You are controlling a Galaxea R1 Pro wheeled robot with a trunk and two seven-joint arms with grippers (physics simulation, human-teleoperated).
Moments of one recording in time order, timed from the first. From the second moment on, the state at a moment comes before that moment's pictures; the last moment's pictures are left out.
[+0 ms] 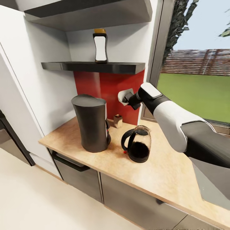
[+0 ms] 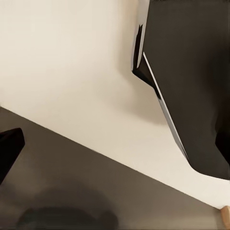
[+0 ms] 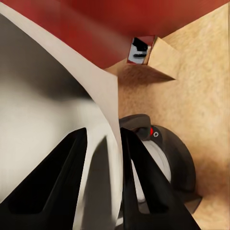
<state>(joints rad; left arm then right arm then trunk) 0.05 0.09 0.01 0.04 0.09 -0.12 0.02 -1.66 0.17 0.11 -0.24 -1.29 0.46 -0.67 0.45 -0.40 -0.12</state>
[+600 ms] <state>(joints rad) 0.05 0.09 0.01 0.04 0.09 -0.12 0.02 -1.66 0.17 0.11 -0.24 -1.29 0.46 -0.67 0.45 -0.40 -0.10</state>
